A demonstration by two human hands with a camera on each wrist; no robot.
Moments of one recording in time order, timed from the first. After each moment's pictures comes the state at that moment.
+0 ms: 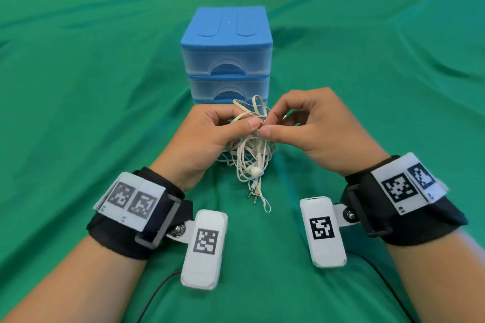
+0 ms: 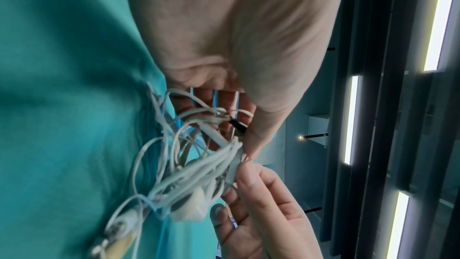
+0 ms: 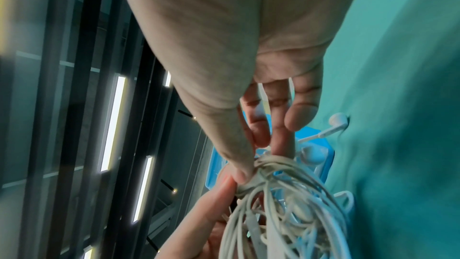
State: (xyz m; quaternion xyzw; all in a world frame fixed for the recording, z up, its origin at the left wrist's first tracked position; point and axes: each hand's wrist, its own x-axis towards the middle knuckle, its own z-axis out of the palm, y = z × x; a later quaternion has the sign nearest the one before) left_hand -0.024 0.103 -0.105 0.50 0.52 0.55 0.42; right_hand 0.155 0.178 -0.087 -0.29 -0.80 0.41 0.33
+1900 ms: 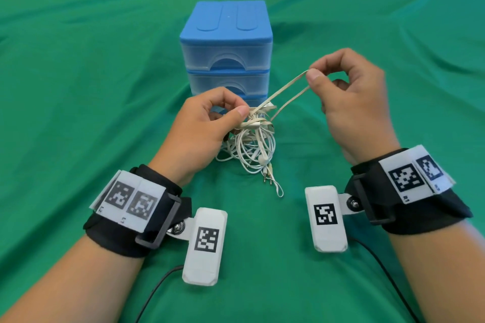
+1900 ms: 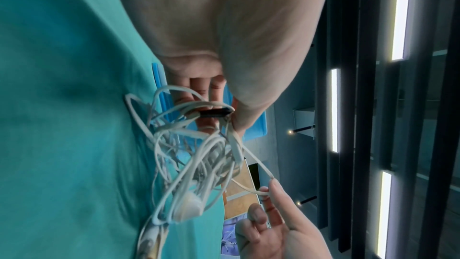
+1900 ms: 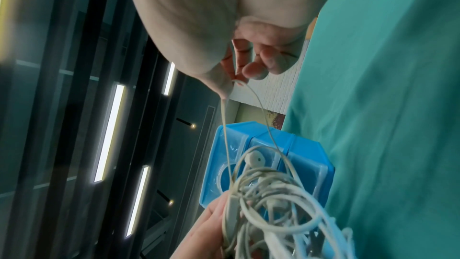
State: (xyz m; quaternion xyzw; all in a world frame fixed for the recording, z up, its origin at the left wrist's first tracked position) left_hand -0.032 0.104 -0.108 0.53 0.57 0.54 0.32; right_hand 0.165 0.199 -0.086 -0.37 -0.68 0.32 0.54
